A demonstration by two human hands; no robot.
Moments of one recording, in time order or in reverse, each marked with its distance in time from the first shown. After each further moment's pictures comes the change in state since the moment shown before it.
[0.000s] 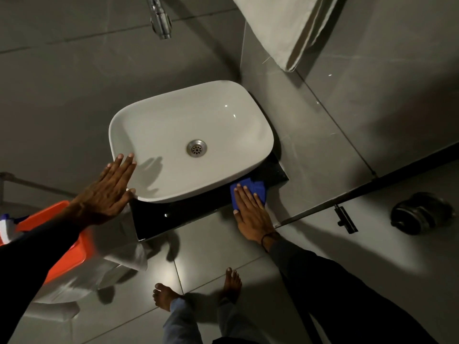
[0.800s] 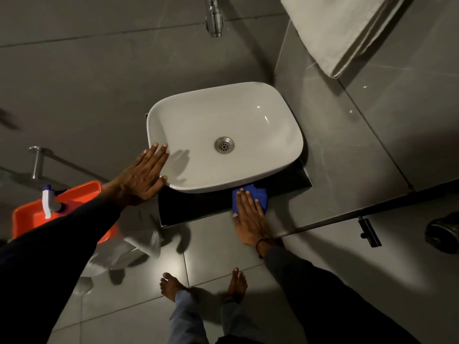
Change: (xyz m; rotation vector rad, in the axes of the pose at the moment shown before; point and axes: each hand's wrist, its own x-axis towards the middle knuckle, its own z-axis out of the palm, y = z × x) left_hand -0.002 0.010 -0.004 0.054 0.015 -0.046; right_hand 0.007 -0.068 0.023 0.003 -0.015 -0.018
